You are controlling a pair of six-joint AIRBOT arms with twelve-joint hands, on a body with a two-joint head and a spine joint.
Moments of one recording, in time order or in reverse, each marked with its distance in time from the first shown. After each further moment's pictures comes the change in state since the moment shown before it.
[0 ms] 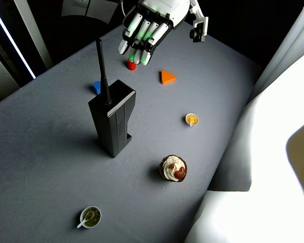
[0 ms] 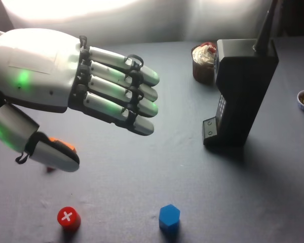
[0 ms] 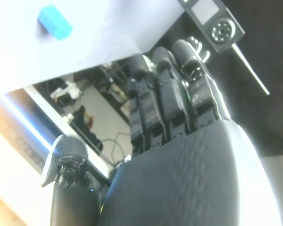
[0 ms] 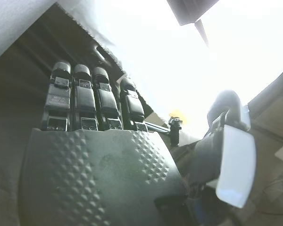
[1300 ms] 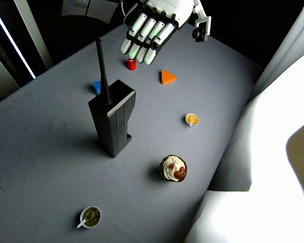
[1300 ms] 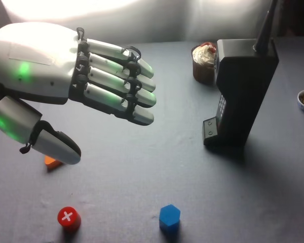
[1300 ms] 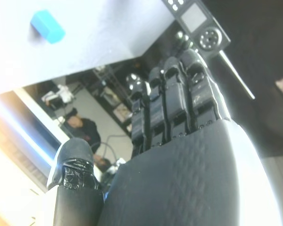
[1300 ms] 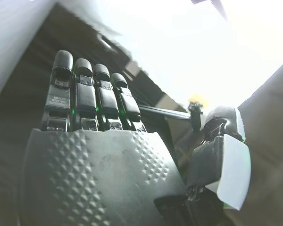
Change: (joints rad) left arm -0.007 0.000 0.013 -0.010 0.031 -0.023; right arm 0.146 -0.192 0.187 0.026 -0.003 0.147
